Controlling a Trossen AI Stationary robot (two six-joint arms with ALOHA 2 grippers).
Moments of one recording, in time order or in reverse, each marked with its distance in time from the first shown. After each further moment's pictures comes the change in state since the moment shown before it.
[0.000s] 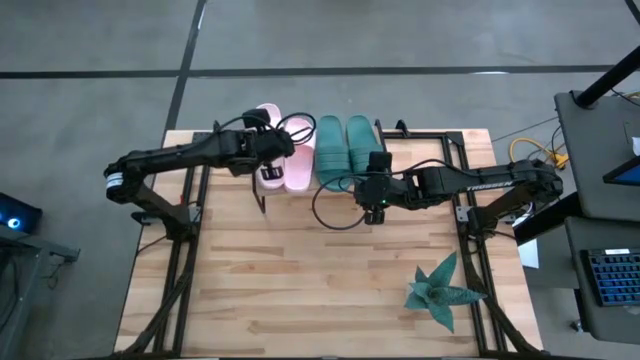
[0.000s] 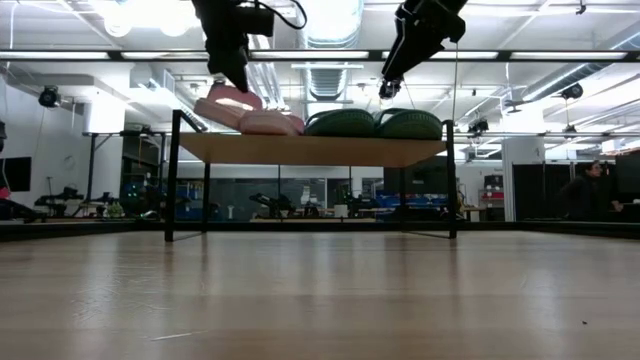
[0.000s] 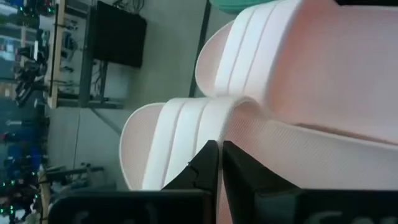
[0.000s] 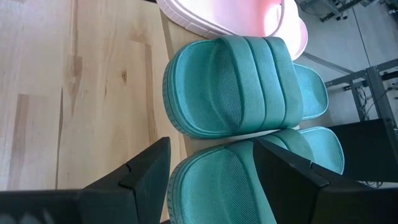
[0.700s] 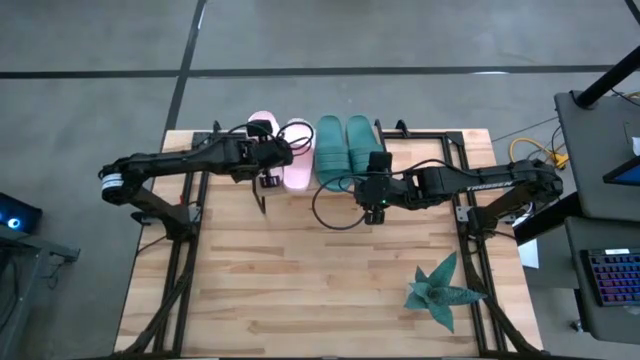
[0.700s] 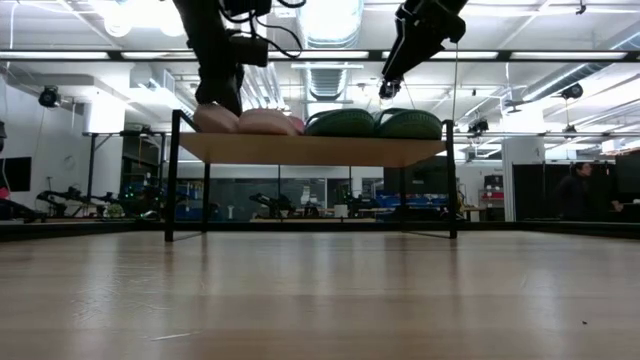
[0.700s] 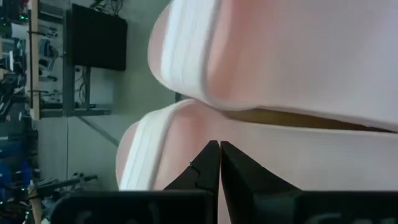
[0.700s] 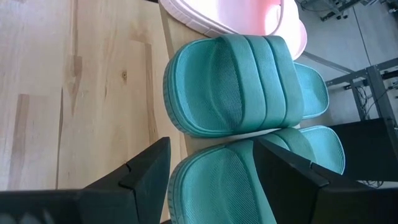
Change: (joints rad) left arm 0.027 -0.038 -0.204 0.147 0.062 0.077; right arm 0.000 0.000 -0.002 0.000 0.000 0.004
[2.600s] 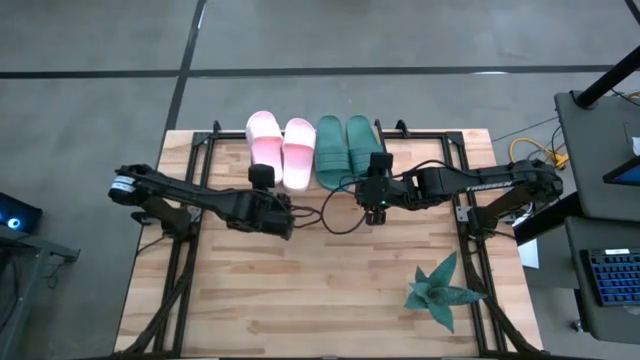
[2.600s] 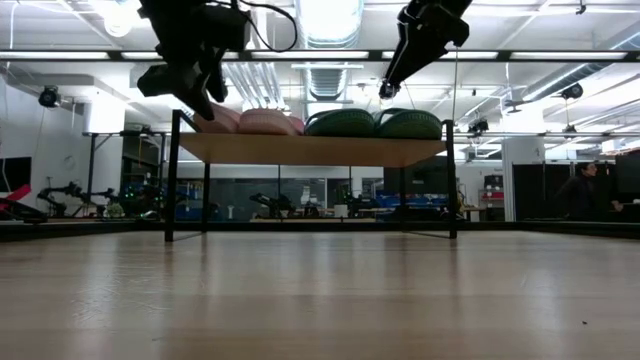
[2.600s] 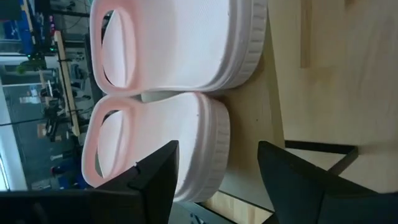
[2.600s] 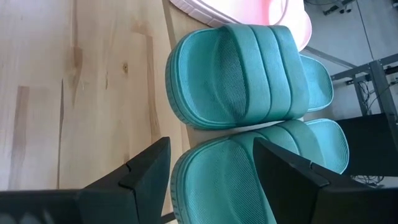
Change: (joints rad) left arm -0.436 0.101 -0.001 -0.358 -0.195 -0.420; right arm 0.000 0.000 -0.008 -0.019 0.000 0.015
